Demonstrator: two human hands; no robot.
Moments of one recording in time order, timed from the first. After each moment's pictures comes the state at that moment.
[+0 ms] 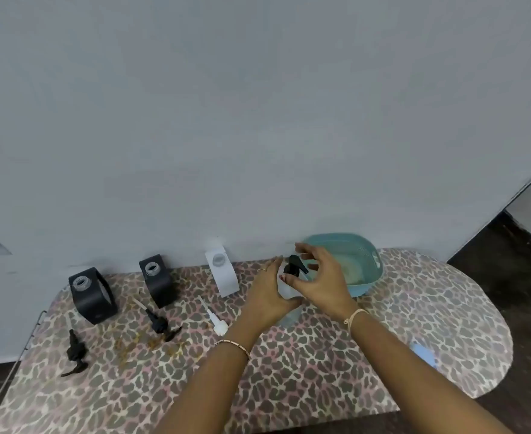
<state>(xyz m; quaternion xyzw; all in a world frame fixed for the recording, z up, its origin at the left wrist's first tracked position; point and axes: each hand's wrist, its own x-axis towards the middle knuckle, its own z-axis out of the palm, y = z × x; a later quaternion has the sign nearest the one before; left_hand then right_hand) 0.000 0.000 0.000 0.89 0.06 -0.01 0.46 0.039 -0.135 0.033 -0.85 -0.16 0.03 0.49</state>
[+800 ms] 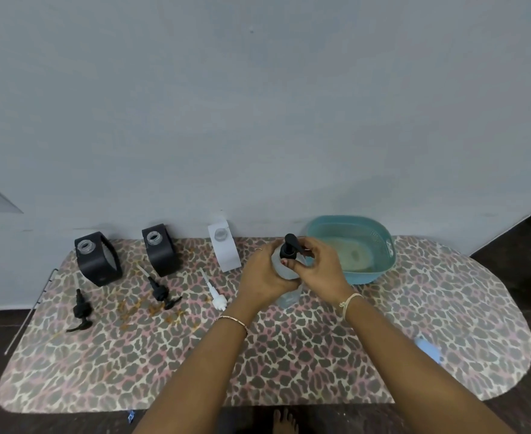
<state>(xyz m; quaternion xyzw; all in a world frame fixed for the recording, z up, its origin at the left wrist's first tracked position) 0.002 -0.009 0.010 0.87 0.13 0.03 0.47 0.059 -0.134 0.006 -0.83 -0.19 0.09 0.52</state>
